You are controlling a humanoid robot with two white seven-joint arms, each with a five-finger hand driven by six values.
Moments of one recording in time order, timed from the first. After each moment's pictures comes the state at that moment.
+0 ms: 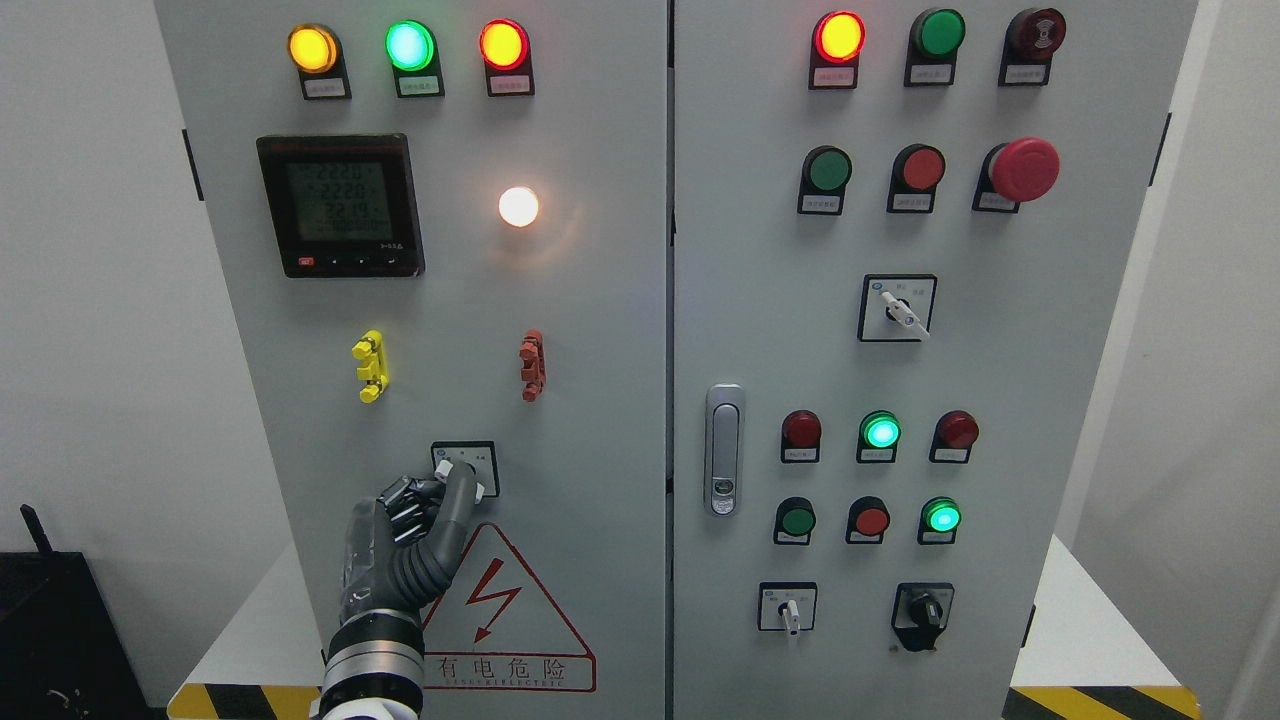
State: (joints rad) left arm -0.43 -0.15 -0.04 -1.96 -0.16 0.69 0.24; right arm 0.09 0.12 0.08 -0.13 0.00 0.02 -0.08
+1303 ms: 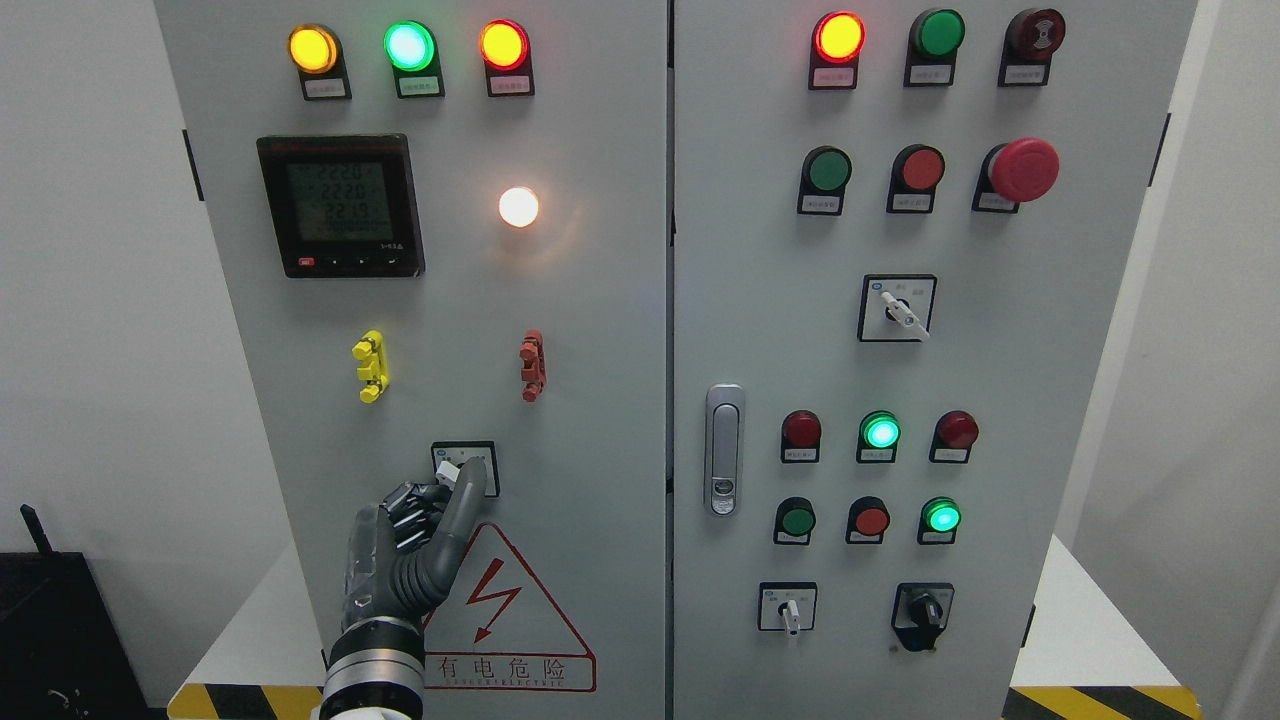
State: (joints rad) left arm -0.40 -0.15 -0.04 -1.97 -0.15 0.69 0.23; right arm 0.09 0.12 0.08 -0.13 0.00 0.02 -0.08
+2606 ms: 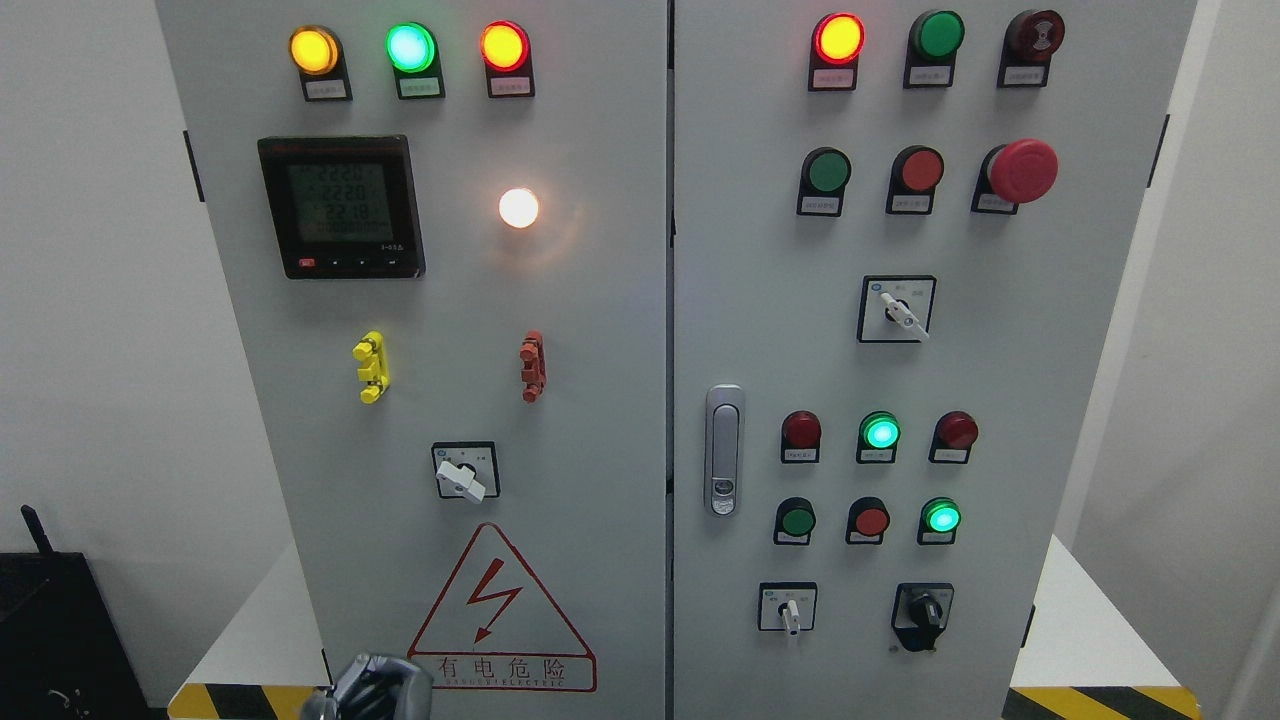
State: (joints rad) left arm 0.19 -0.08 0.02 -1.85 -0.08 -0.38 0.09; right arm 0.09 0.12 0.08 -0.13 0.00 0.02 -0.08
